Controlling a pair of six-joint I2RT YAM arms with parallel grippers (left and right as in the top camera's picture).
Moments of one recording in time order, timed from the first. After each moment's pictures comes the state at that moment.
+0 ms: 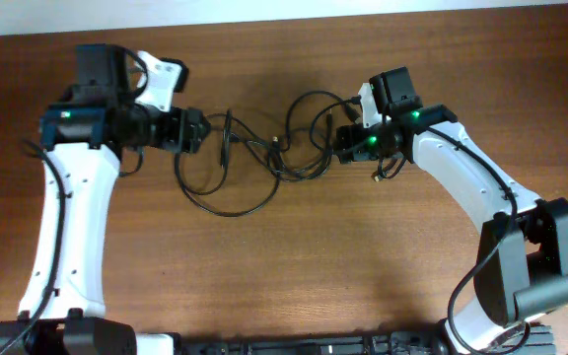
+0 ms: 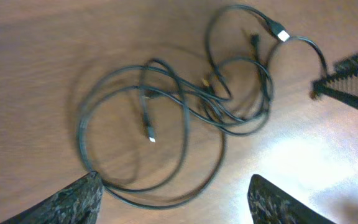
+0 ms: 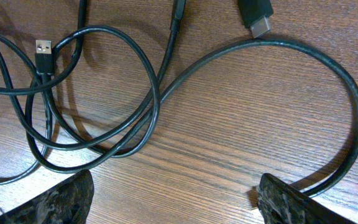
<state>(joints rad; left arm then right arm) -0.02 1.57 1.54 -1.05 0.38 0.22 0.25 1.77 1.25 -0.65 -0.21 0.18</state>
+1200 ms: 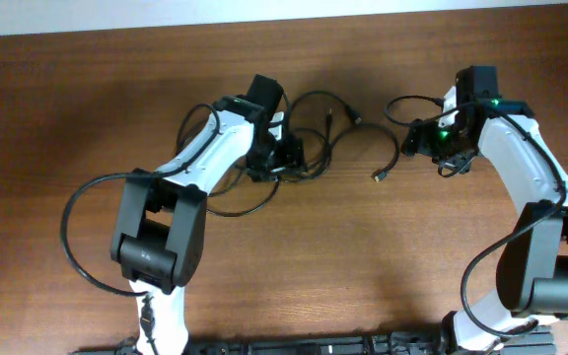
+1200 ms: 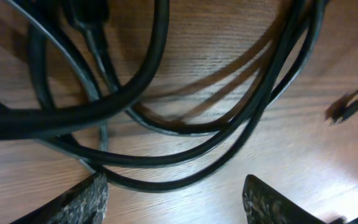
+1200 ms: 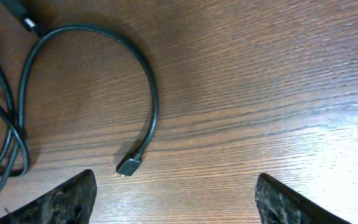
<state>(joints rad) -0.44 2.09 1.54 -0.88 0.39 -0.54 -0.09 1.77 1.25 -0.83 -0.22 0.25</state>
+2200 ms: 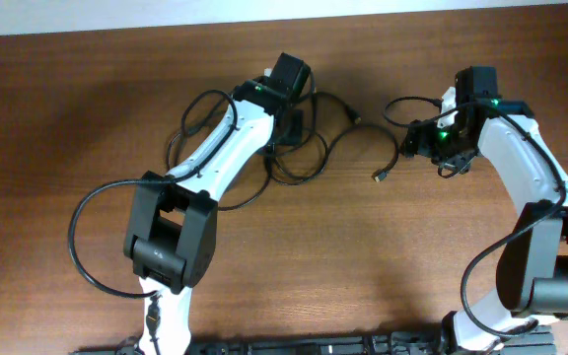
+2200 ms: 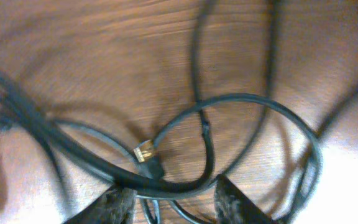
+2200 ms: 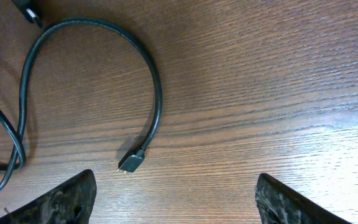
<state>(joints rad) -0.51 2.12 1.74 -0.86 -0.10 -0.31 -0.09 1.77 1.25 -0.84 -0.23 0.23</state>
